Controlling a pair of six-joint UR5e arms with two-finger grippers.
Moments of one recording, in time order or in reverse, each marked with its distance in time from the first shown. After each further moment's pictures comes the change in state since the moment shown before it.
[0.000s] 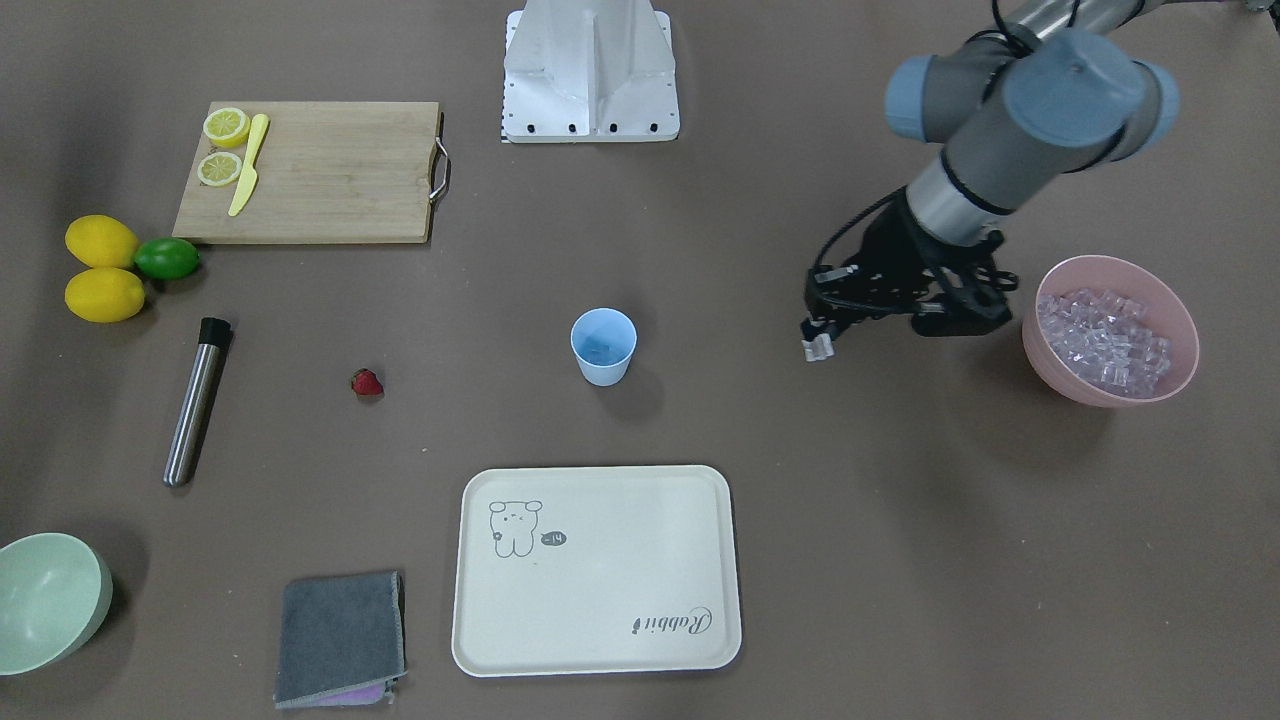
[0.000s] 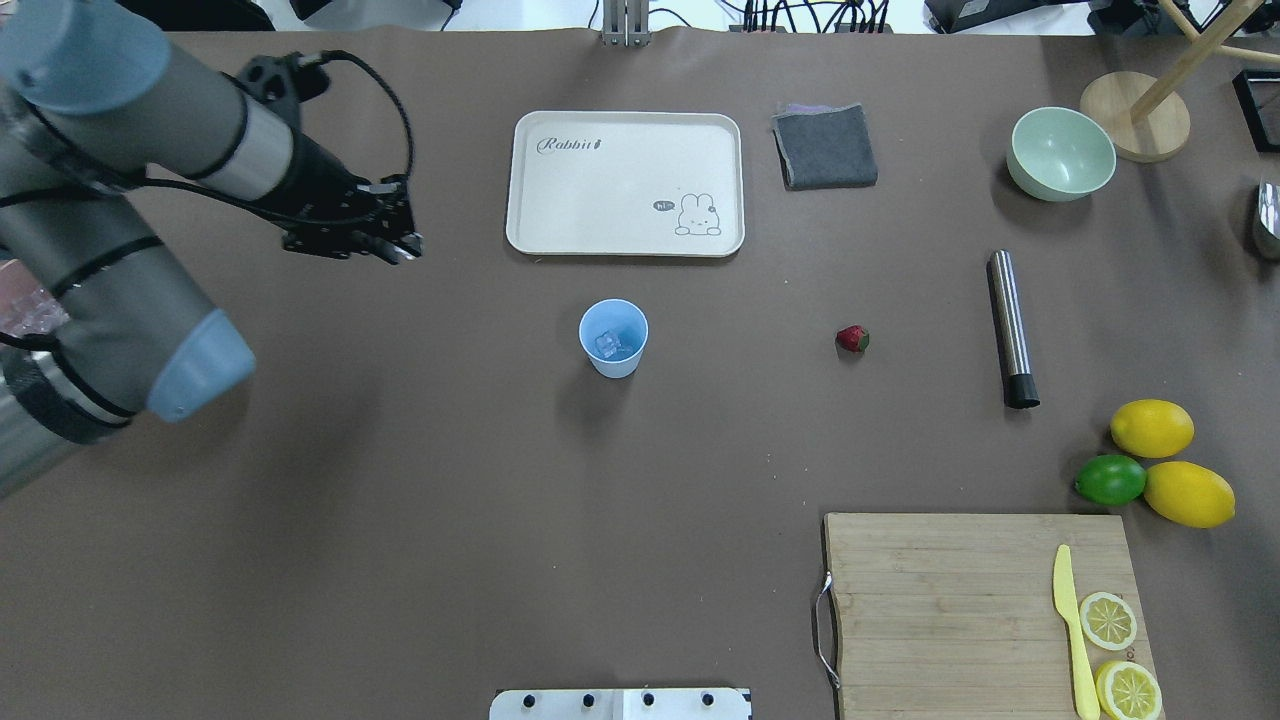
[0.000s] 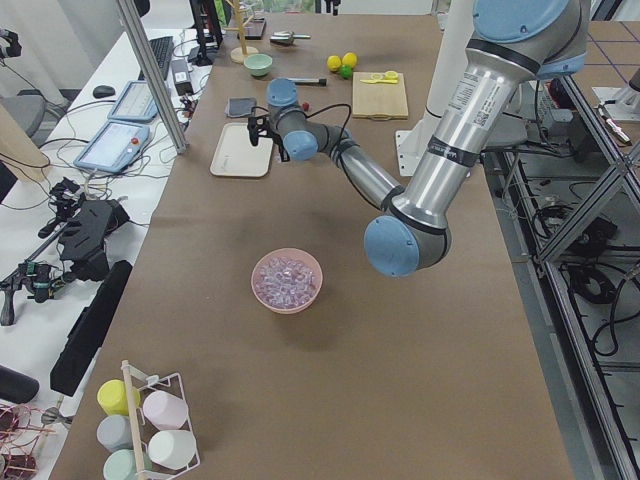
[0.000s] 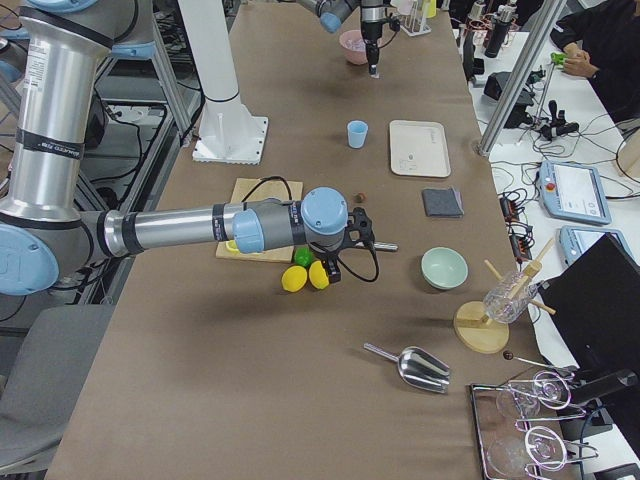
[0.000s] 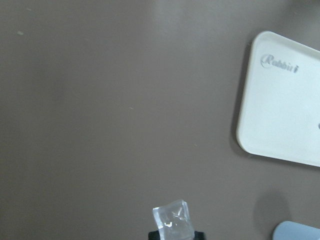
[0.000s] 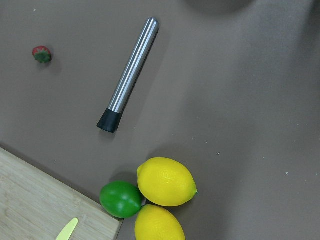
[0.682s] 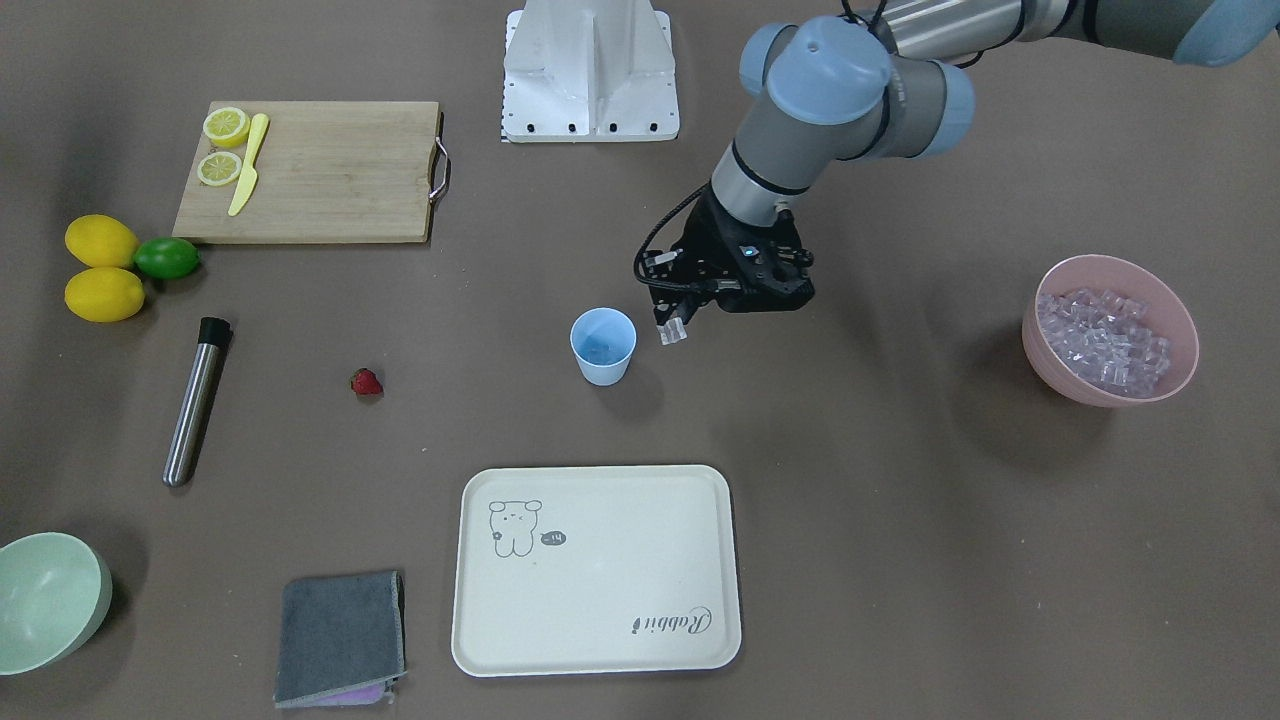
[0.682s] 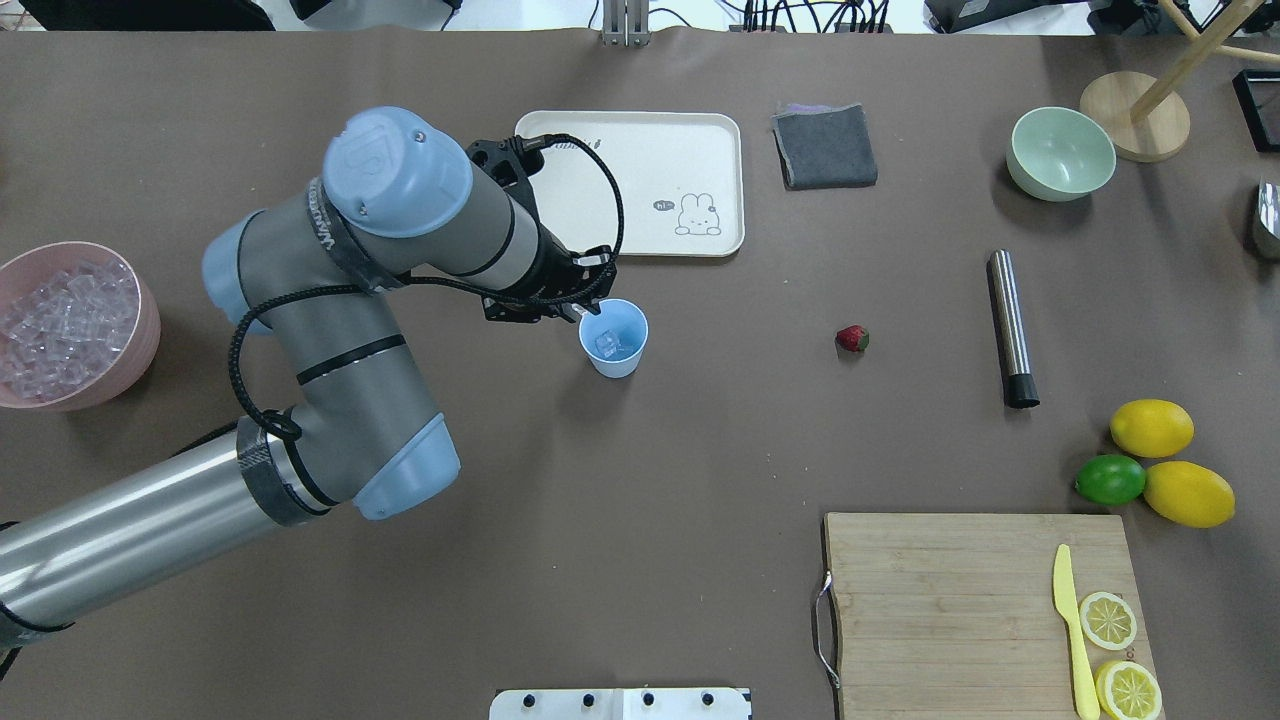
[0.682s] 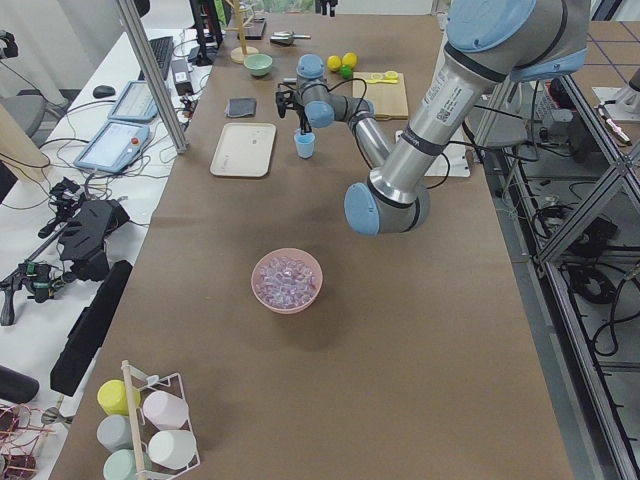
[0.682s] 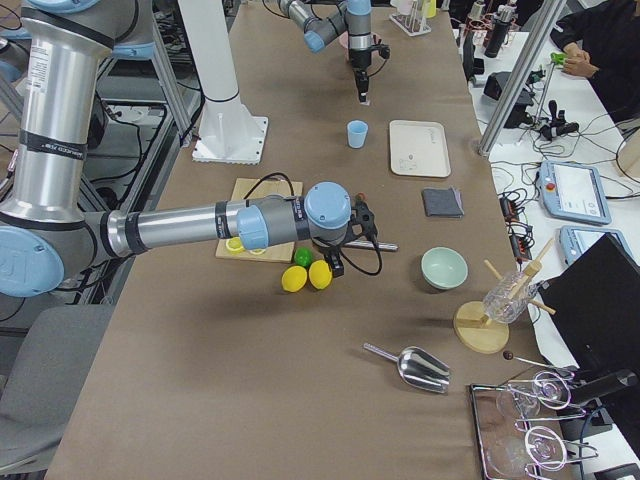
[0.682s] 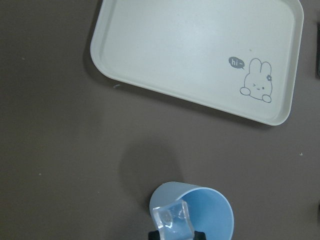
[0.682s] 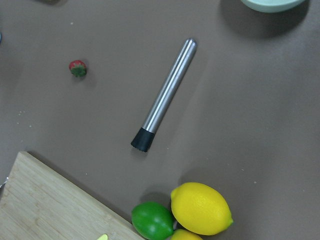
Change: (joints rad) left arm 0.214 -0.209 0.108 0.037 0.225 -0.168; right arm -0.055 0.078 0.011 0.000 0.053 0.047
